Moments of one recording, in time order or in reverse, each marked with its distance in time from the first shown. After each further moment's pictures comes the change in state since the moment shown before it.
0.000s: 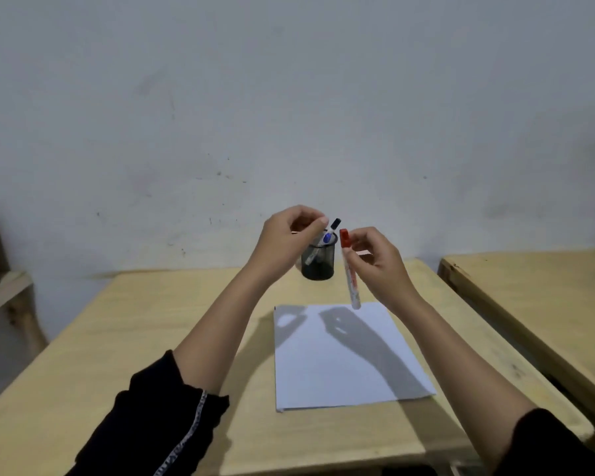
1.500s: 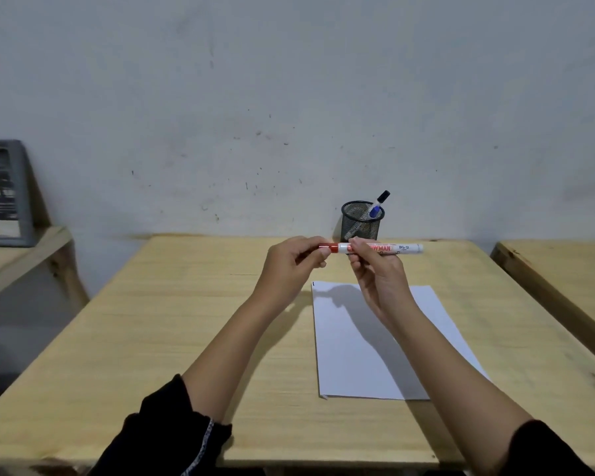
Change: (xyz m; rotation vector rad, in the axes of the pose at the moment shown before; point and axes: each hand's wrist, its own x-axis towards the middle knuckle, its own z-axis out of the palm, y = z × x) left_hand -0.046 -0.083 -0.032 0.002 0.071 -0.083; right_hand -0.010 0.021 0.087 0.952 0.089 0.527
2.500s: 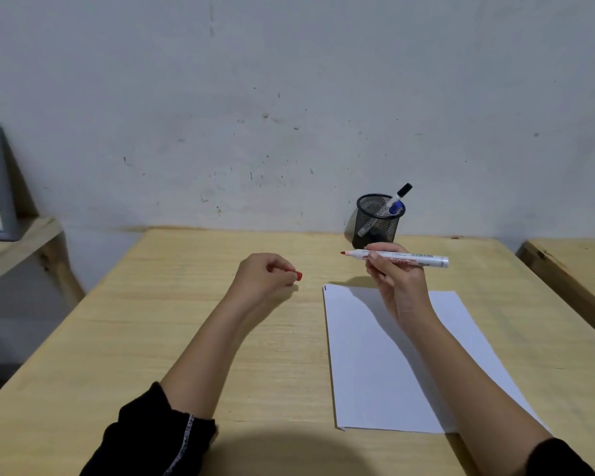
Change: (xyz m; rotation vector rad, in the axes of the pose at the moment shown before) left_hand 0.019 -0.063 -0.042 0.127 -0.008 -0.463; right_hand 0.035 0.025 -0.032 -0.191 -0.025 -0.089
